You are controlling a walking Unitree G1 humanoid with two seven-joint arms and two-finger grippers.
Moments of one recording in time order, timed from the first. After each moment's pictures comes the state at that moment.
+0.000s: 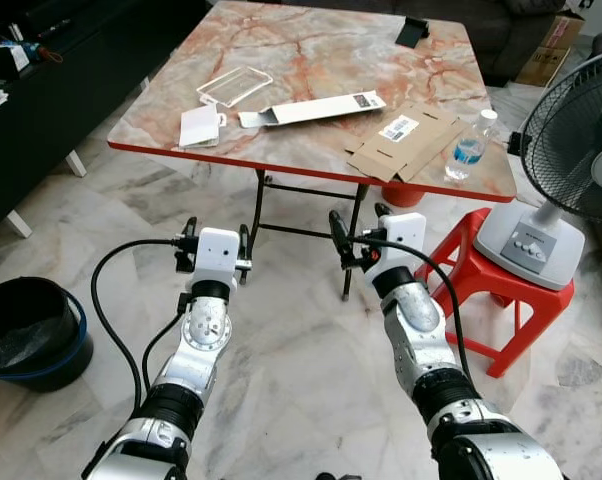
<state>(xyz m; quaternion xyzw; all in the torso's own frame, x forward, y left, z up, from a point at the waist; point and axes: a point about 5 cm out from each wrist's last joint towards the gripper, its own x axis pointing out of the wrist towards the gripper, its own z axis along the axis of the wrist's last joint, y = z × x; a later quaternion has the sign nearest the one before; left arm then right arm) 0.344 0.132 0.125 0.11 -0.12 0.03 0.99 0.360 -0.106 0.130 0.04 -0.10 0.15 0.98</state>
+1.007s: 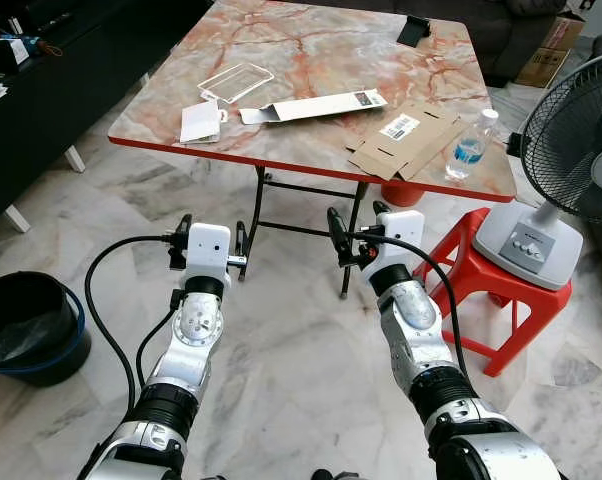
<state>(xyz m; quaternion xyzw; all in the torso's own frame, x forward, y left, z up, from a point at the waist) 0.346 0.137 0.136 0.10 -0.13 0.03 0.99 0.361 -0.101 0.129 0.05 -0.09 0.15 0.98</state>
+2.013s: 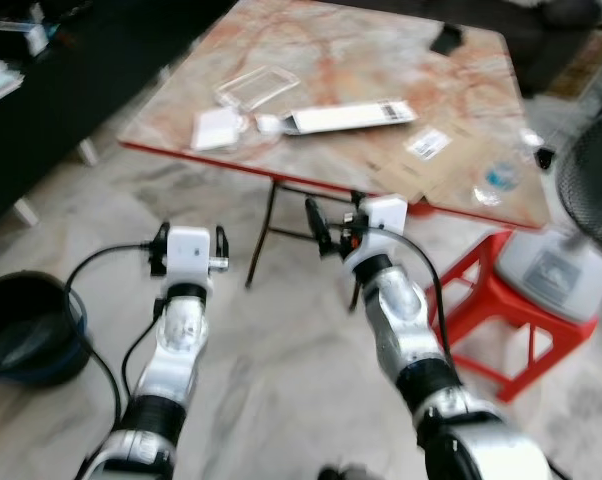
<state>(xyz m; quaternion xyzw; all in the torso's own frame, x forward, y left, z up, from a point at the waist) 0.339 0.134 0.129 0.08 -0.12 0.04 0.99 0.364 -0.100 0.140 0.07 -0.11 0.17 0.98</state>
